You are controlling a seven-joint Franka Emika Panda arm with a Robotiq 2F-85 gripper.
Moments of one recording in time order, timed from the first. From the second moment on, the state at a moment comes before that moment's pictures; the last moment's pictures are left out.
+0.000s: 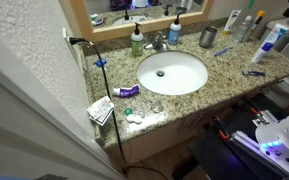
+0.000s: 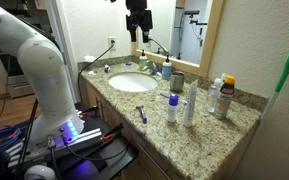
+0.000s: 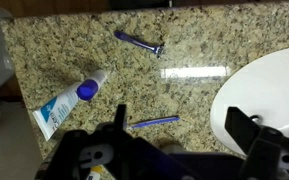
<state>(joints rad) -0.20 -0.76 -0.21 -2.49 -0.22 1.80 -0.12</state>
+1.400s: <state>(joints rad) 0.10 -0.63 -0.04 -2.40 -0.08 1.73 -0.27</state>
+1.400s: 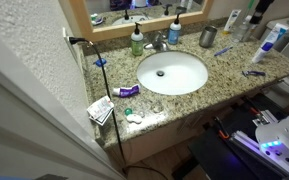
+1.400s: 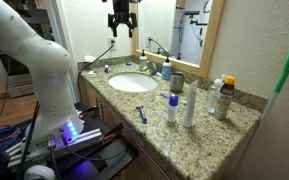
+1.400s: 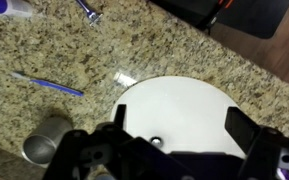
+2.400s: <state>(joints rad) 0.25 -0.21 0.20 -2.16 0.03 1.83 -0.18</state>
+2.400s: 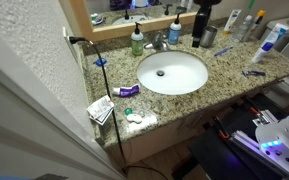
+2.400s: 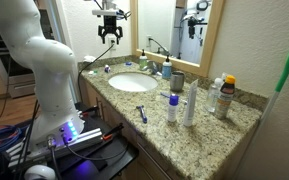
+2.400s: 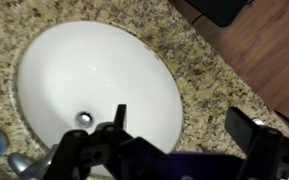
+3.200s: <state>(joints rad) 0.32 0.23 0.29 -1.75 0.07 2.05 -0.05</state>
